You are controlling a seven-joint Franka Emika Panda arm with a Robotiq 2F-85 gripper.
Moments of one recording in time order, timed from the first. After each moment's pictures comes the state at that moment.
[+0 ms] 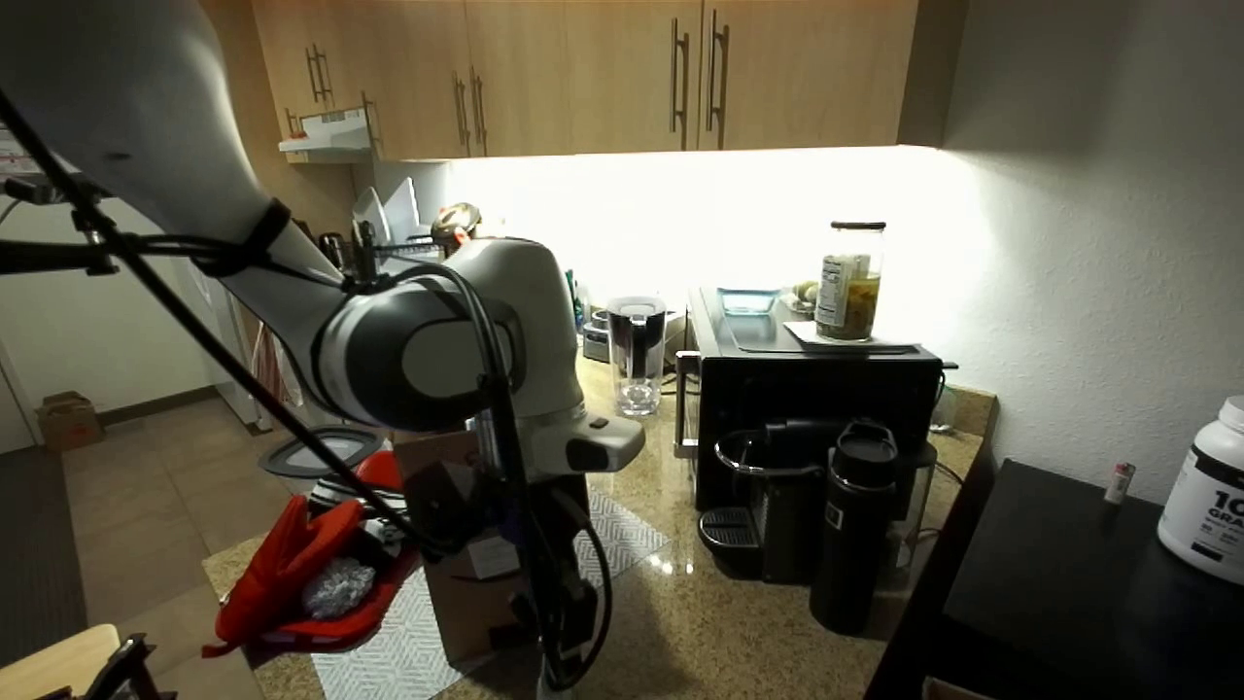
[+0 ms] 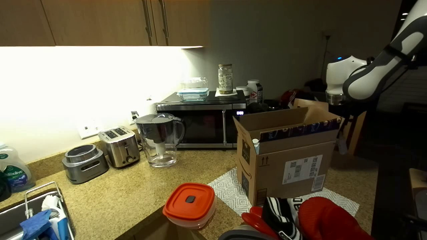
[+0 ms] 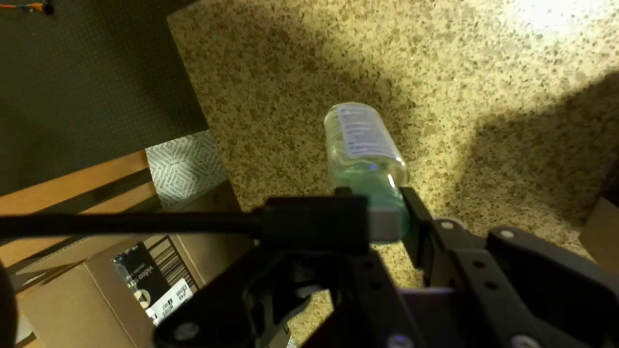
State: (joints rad) arm -0.19 0.06 -0.27 -2.51 -0.44 2.52 0.28
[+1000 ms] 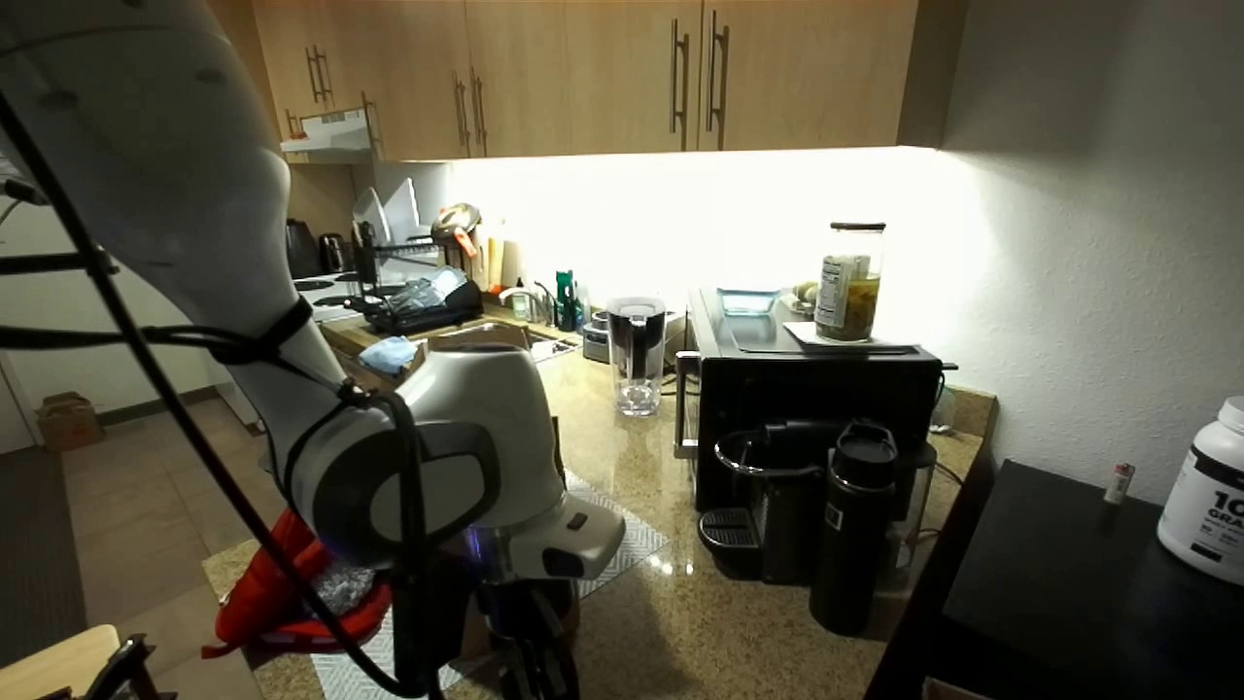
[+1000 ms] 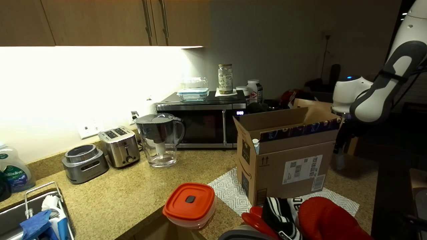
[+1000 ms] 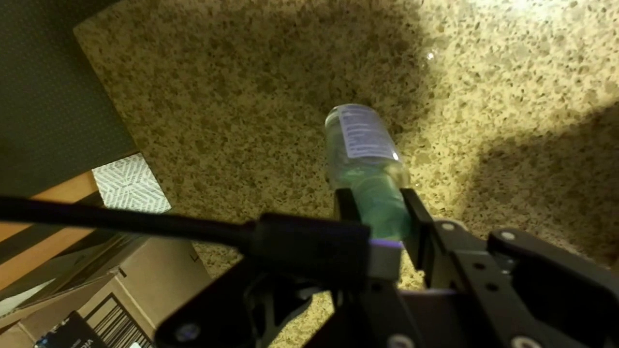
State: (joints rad) arm -0.19 0.22 -0.31 -2.60 -0.42 2.85 0.31
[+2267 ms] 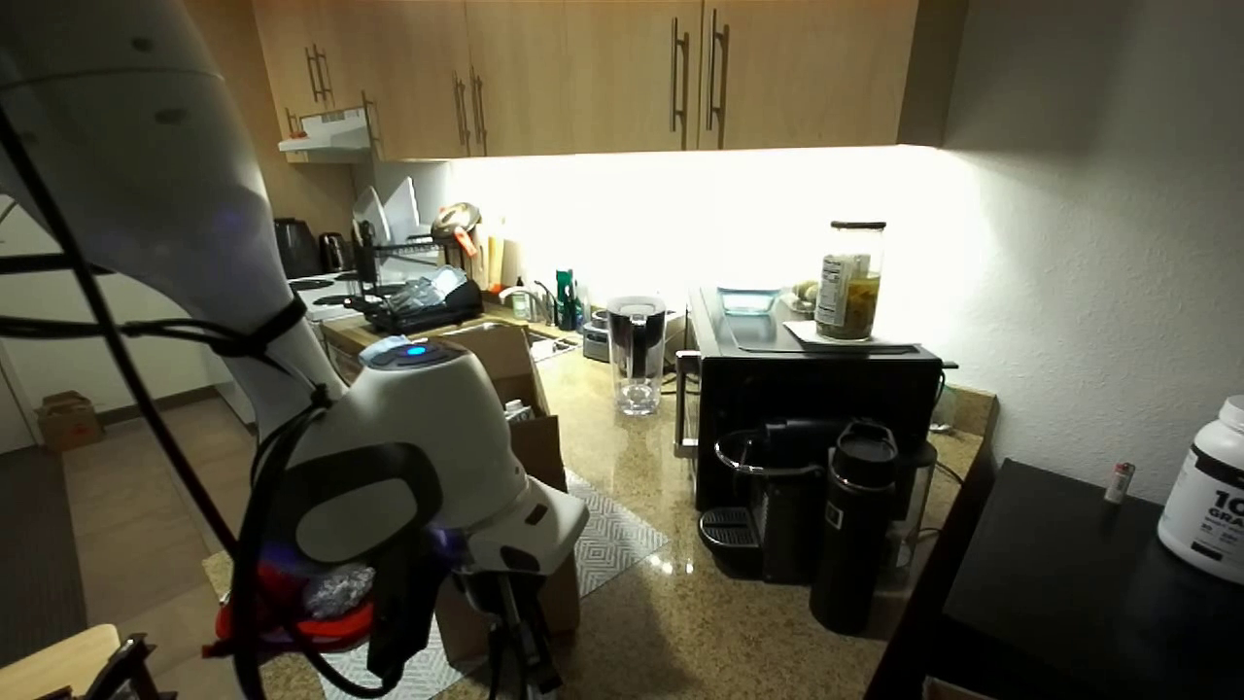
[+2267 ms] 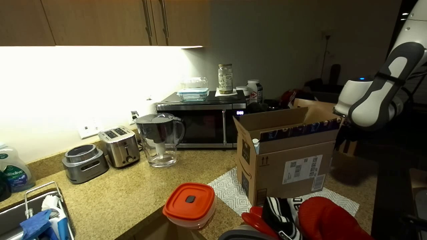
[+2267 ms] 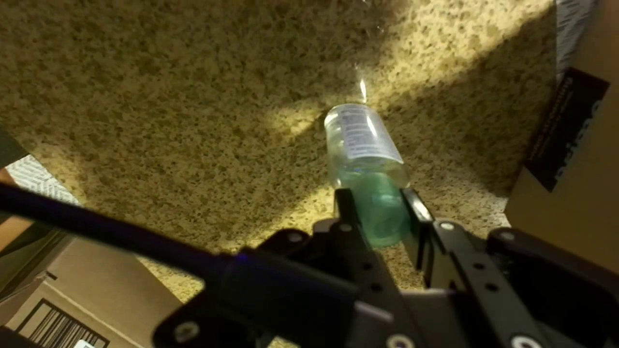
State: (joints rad) arm -0.22 0.21 -0.19 -2.70 -0.11 3.11 0.20
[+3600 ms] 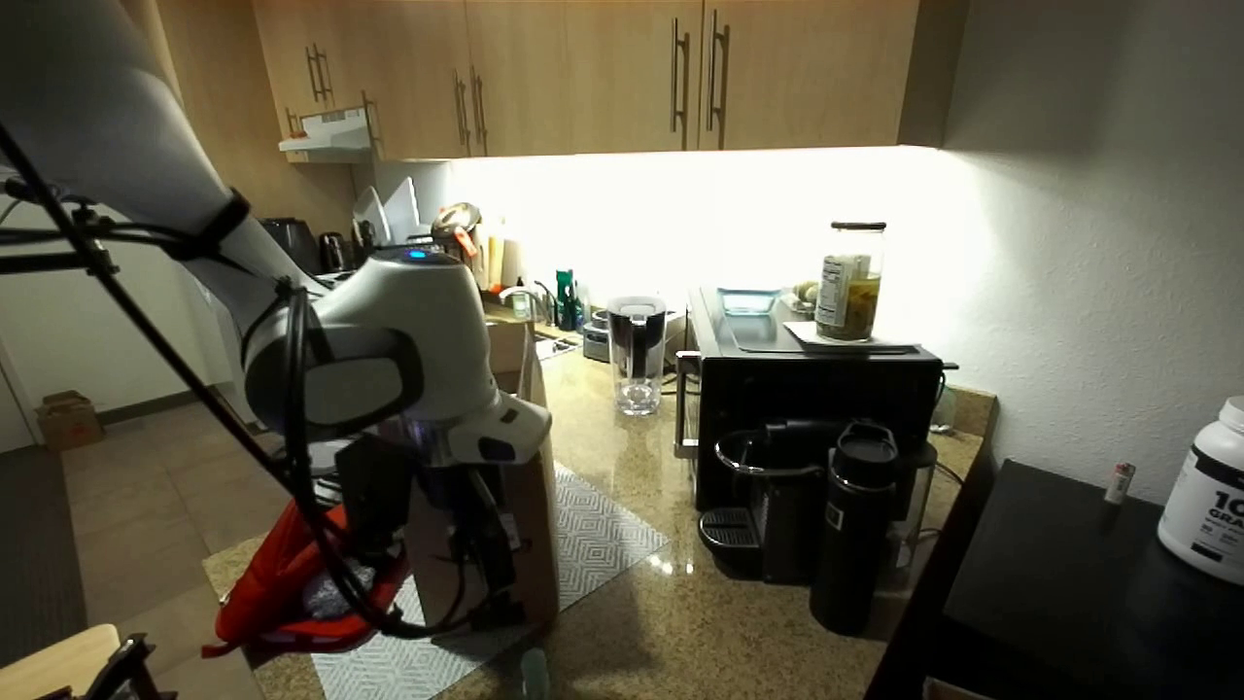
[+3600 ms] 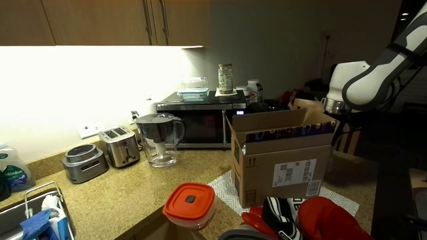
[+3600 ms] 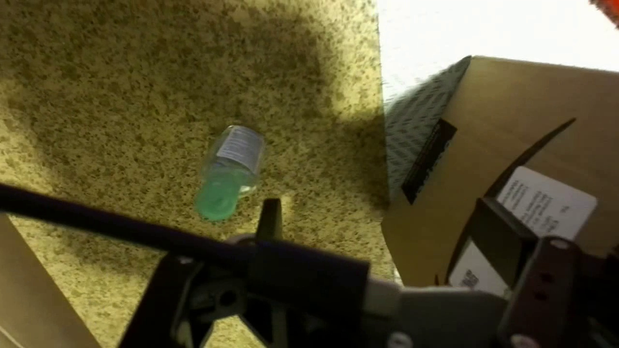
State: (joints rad) arm -0.33 -0.02 0.12 -2.70 0.04 2.73 0.04
